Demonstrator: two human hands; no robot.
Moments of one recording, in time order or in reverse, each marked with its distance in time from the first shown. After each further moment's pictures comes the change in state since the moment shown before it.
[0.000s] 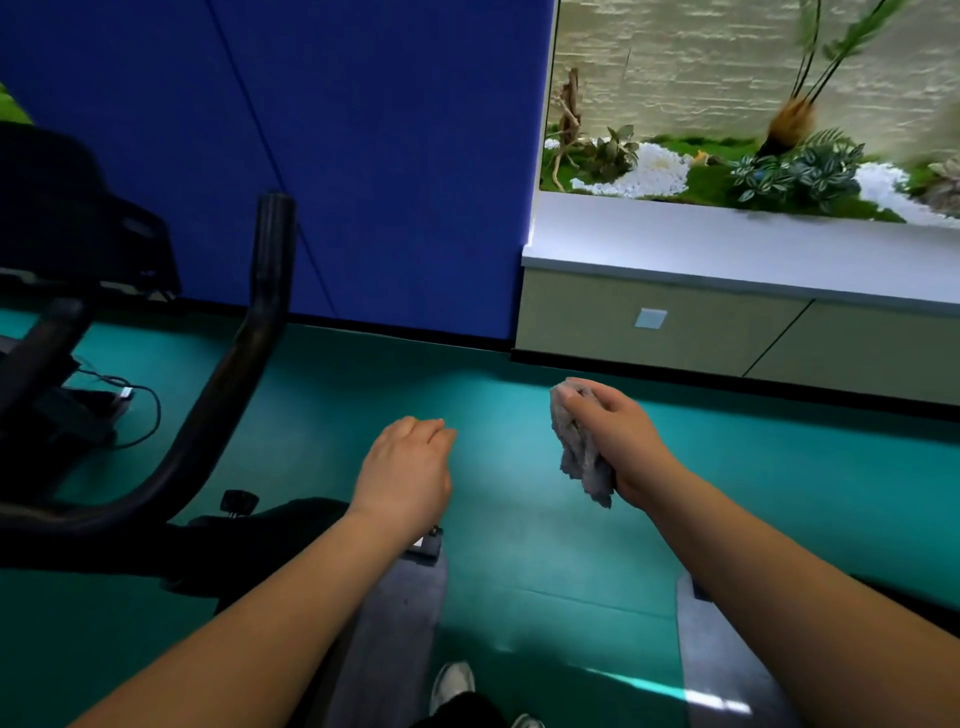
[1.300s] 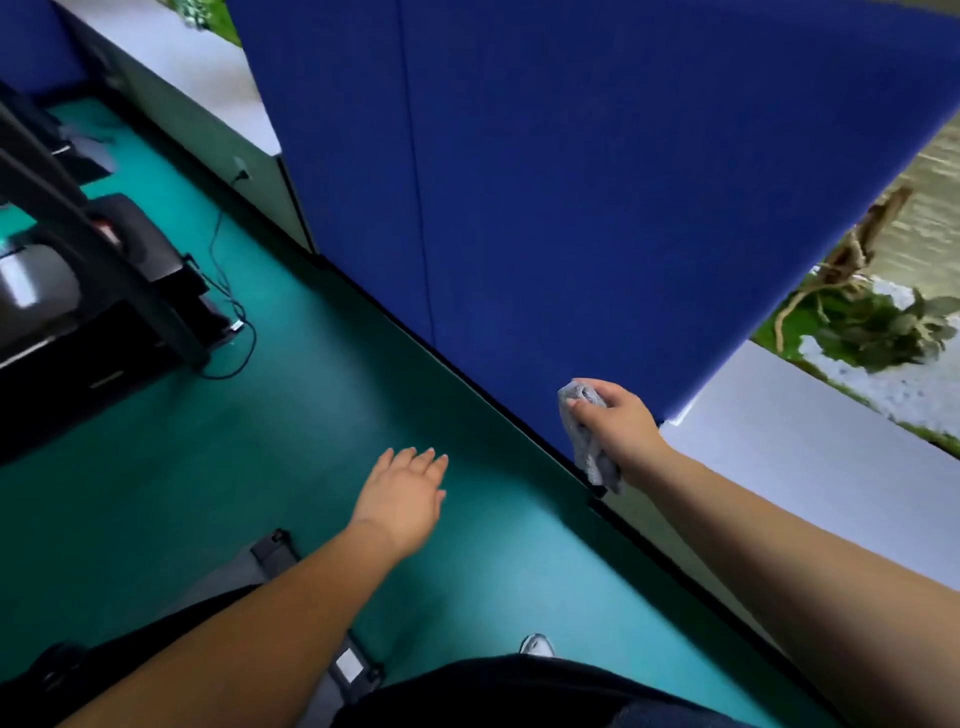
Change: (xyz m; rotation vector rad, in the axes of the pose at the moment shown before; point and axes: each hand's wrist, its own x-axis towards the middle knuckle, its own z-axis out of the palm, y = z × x) left_hand 0.400 -0.139 0.081 0.050 -0.321 -0.588; right_hand 0.560 -0.158 0.074 -0.552 -0.465 -0.094
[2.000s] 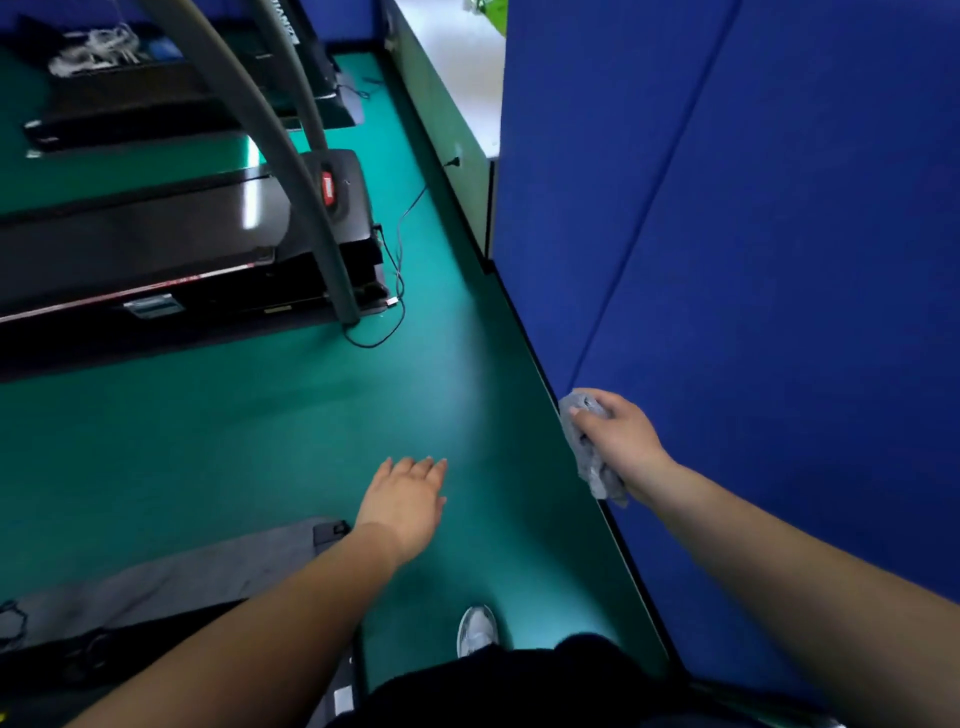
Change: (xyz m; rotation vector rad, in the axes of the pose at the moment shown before) left_hand 0.120 -0.167 -0.002 -0.201 -0.057 -0.495; right_hand 0.243 -0.141 0.166 -0.153 -0.407 -0.094
